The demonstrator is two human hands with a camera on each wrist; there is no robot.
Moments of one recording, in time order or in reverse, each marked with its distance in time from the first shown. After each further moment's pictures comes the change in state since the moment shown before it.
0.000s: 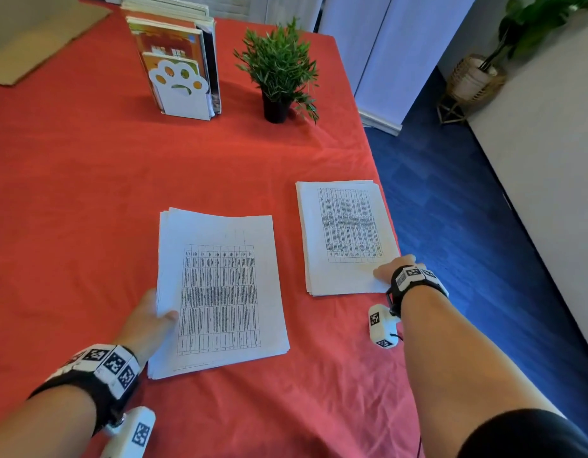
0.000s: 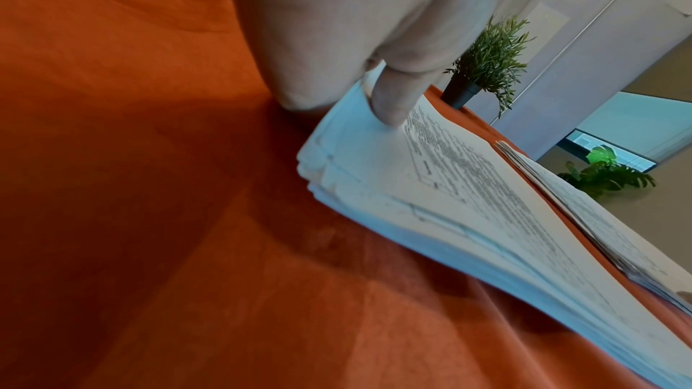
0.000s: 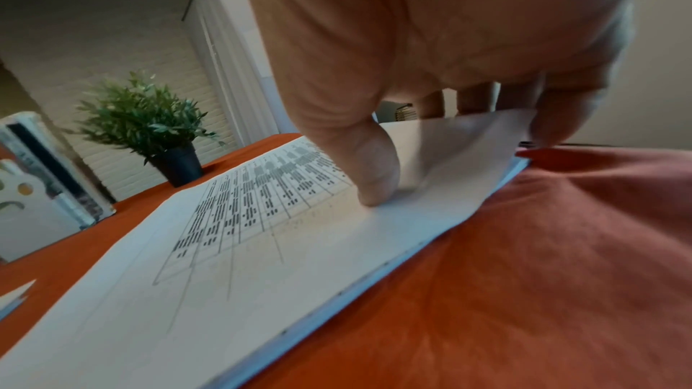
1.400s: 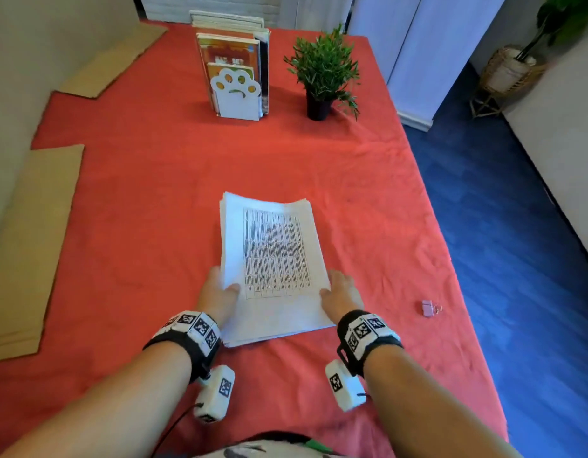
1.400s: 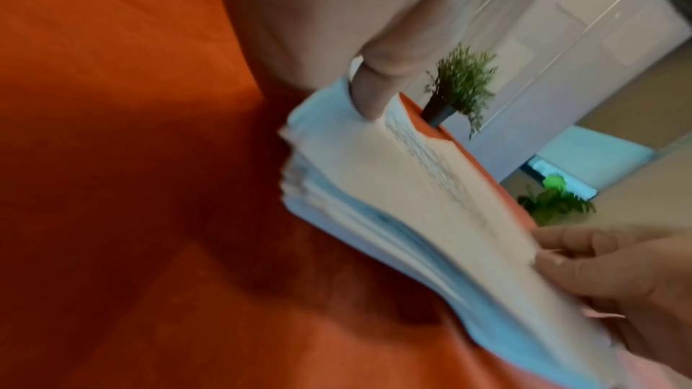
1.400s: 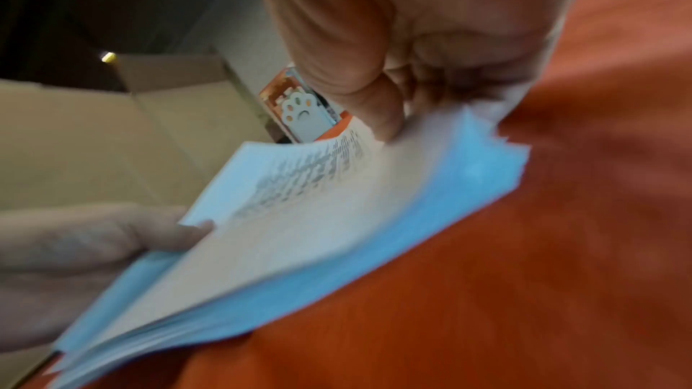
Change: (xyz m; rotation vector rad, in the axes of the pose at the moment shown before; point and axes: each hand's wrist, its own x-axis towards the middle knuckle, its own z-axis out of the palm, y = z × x) left_hand -0.039 0.021 -0.018 -0.093 0.038 0.005; right_hand -0.188 -0.045 0.129 0.275 -0.095 -0.632
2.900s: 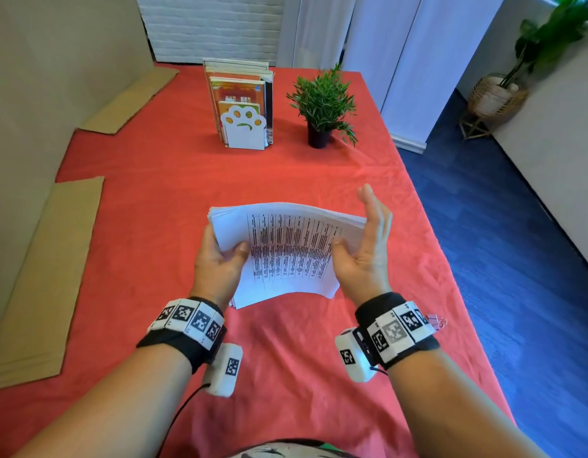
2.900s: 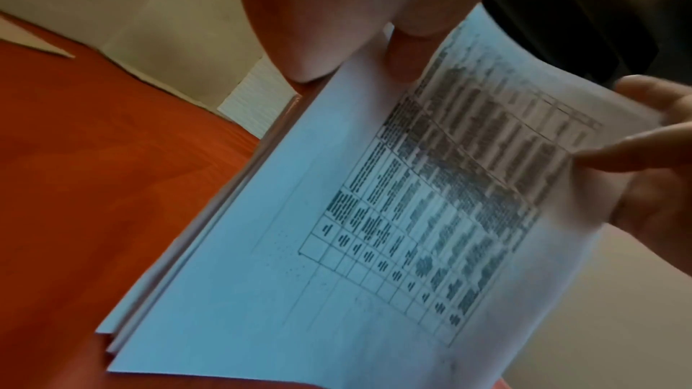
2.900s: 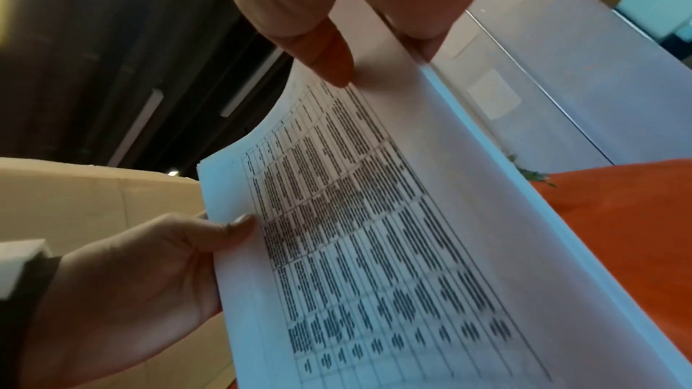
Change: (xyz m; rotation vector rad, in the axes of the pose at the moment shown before) left_hand -0.018 0.083 -0.044 -0.538 0.070 0.613; right_hand -0.052 -0.086 -0.082 0.424 0.735 -0.887
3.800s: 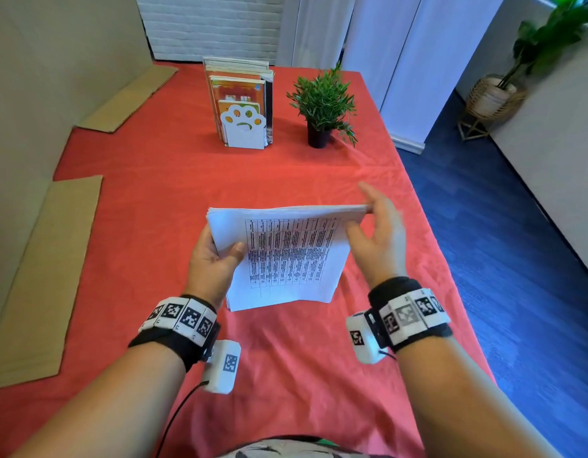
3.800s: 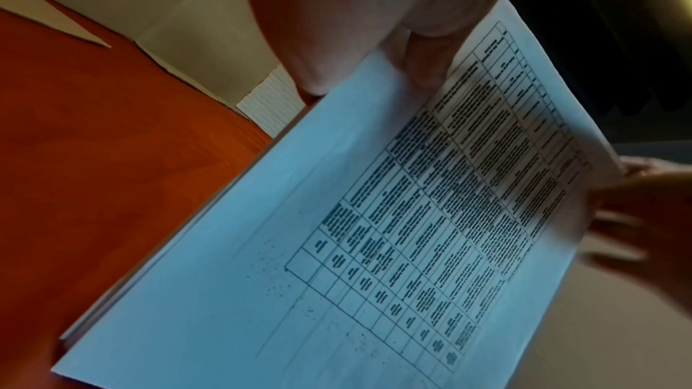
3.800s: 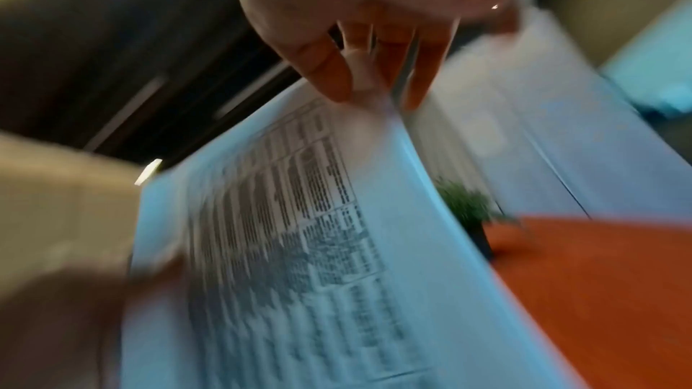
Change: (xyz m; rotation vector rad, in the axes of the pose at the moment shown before) left_hand 0.002 0.004 -0.007 -0.106 -0.045 -0.055; right_hand 0.022 0.012 -0.011 -0.161 -0.018 0.183
